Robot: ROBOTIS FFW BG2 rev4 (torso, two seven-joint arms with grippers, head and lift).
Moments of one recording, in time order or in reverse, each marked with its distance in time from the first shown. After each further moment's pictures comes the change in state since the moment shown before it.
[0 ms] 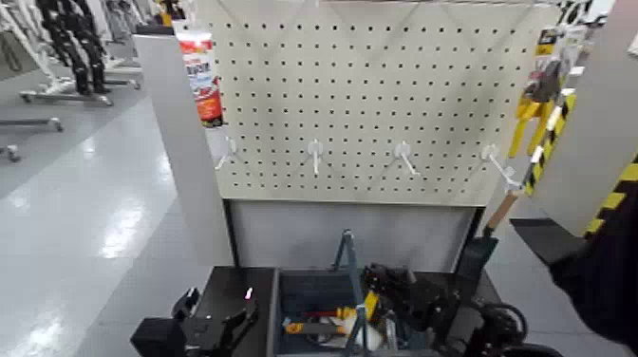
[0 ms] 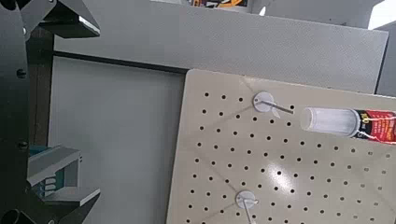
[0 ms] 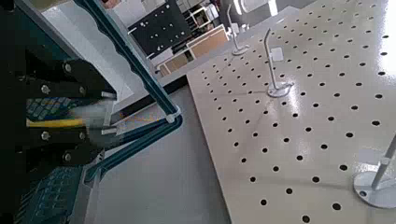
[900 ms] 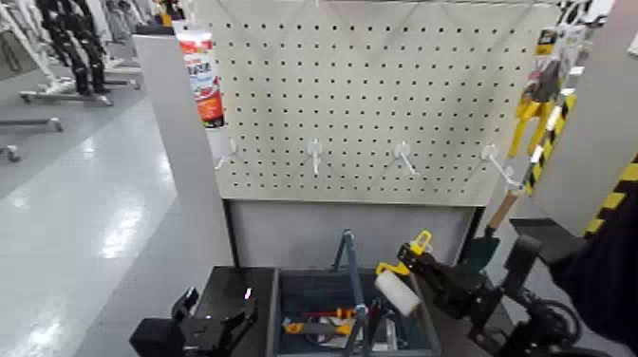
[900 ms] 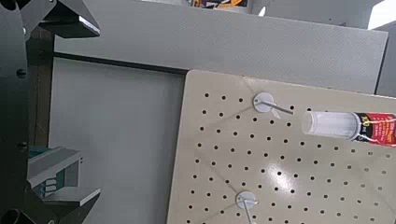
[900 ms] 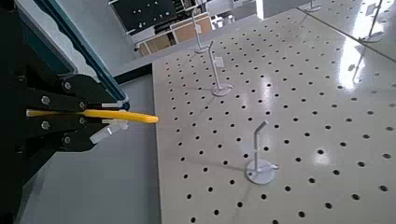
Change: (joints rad) left arm 0.002 0.003 0.002 0.000 0.000 -0.001 0.000; right arm 0.086 -0.012 -0.113 -0.181 0.021 -0.031 0.003
